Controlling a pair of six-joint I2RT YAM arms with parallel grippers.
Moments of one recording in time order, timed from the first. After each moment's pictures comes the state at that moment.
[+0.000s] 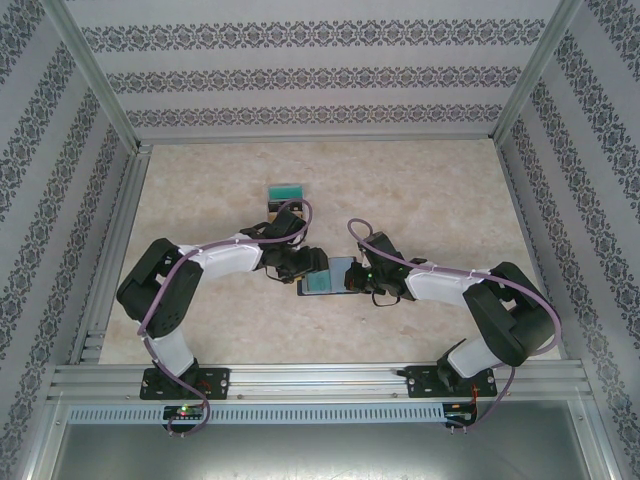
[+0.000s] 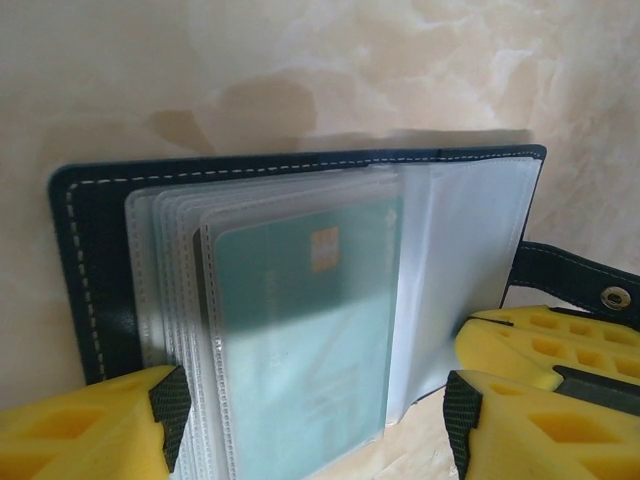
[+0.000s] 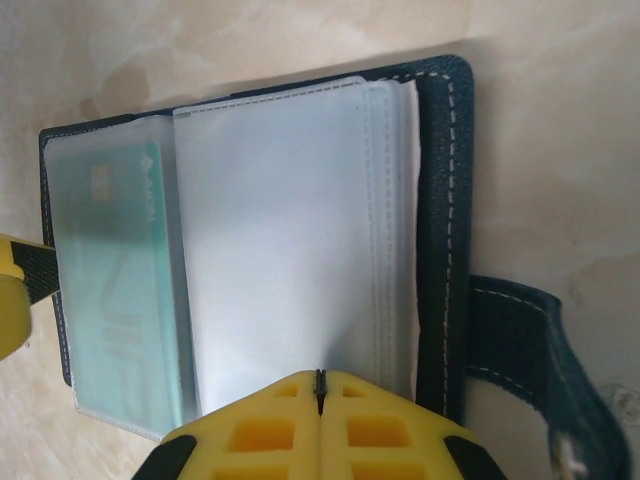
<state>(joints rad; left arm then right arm) -0.62 1.76 1.01 -0.33 0.36 -0.86 0.60 1.51 0.59 -0.06 -0.24 0.75</state>
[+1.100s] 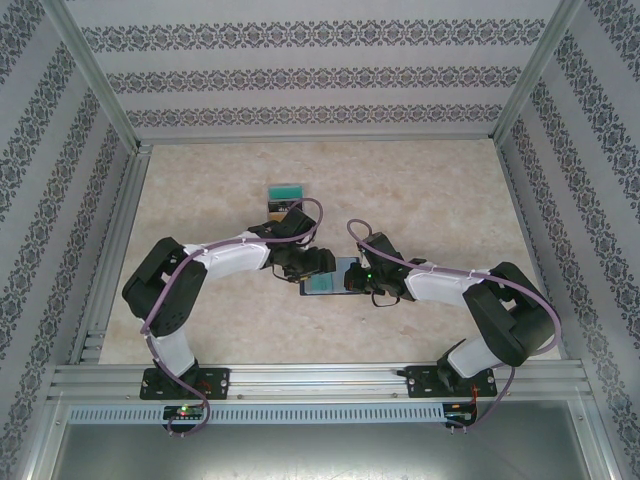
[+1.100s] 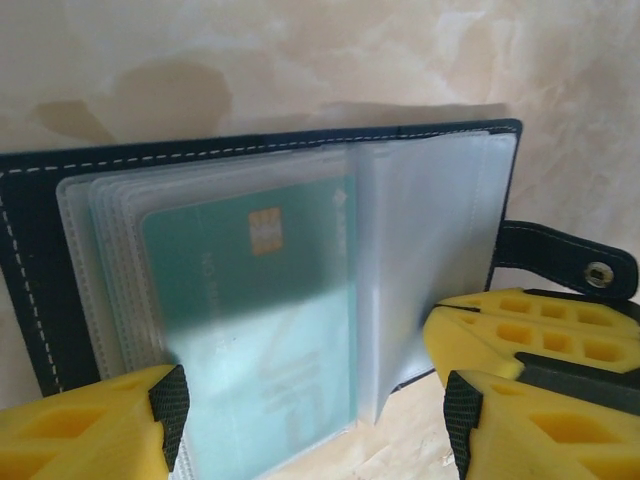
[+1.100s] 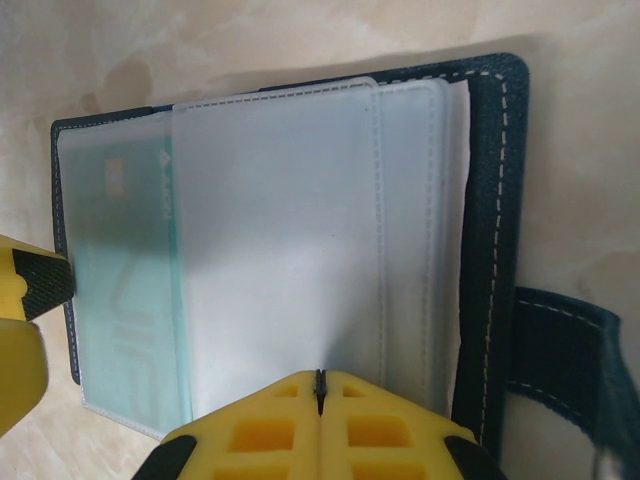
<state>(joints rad) -0.67 1.78 1.07 -0.38 0.34 -0.82 0.61 1.51 0.59 -0.06 -0.24 0.75</state>
